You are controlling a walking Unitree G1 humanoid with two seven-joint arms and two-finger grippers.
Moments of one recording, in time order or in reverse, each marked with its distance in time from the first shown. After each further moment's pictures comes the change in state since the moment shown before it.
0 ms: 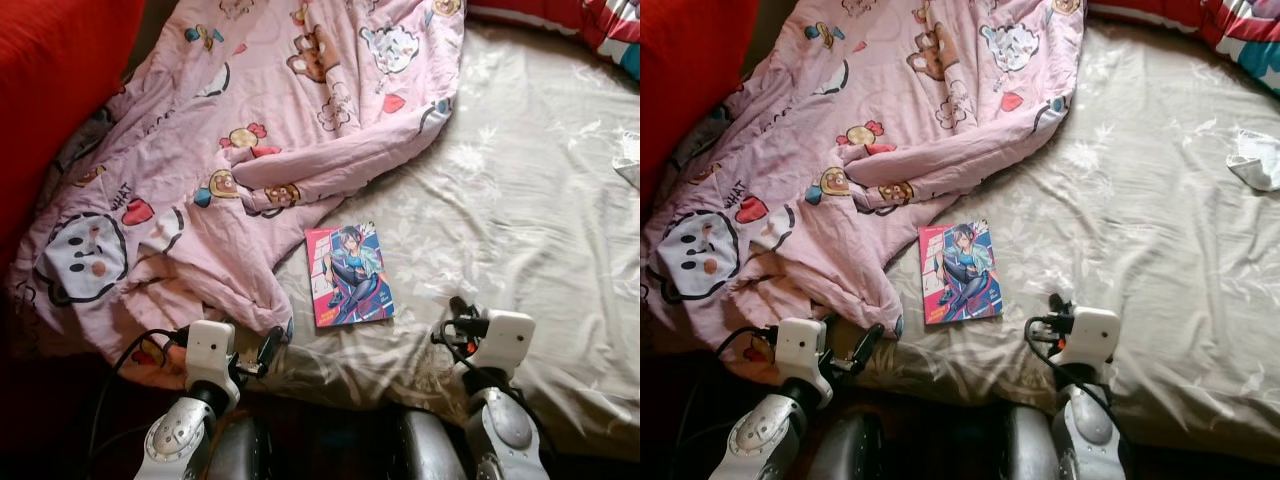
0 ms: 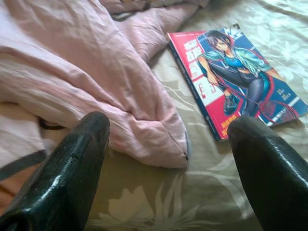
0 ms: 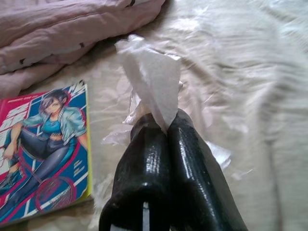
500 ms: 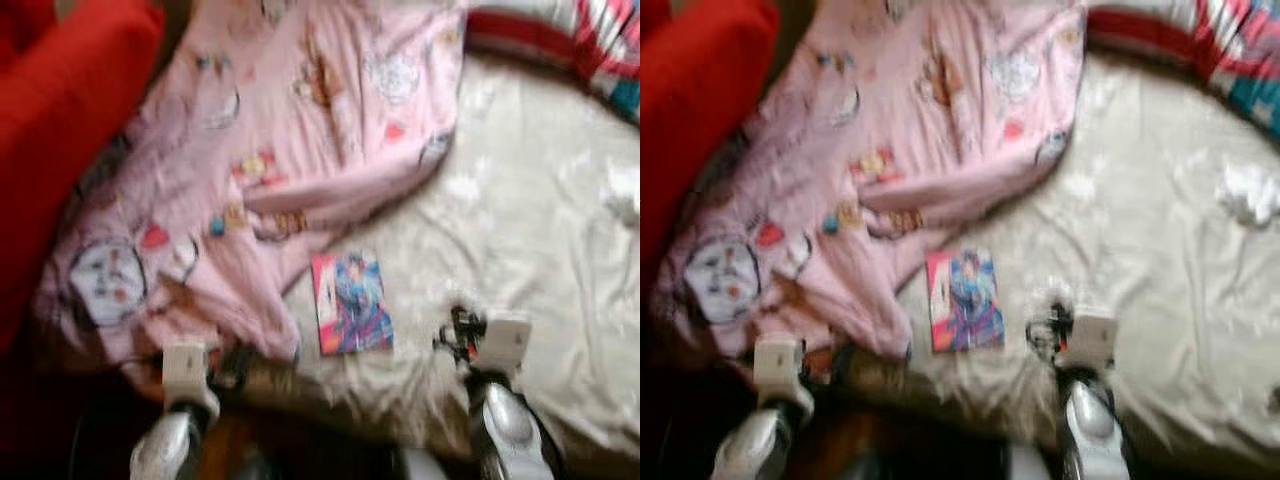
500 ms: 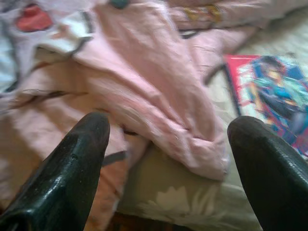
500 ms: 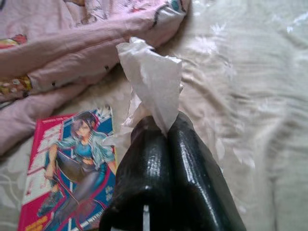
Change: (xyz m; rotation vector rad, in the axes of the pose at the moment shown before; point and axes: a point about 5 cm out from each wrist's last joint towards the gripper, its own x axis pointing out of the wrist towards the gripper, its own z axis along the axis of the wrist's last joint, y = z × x) left arm -0.010 0.026 -0.027 -0.068 0.086 0.173; right arm -0.005 -0.001 -0.010 -0.025 0.068 0.018
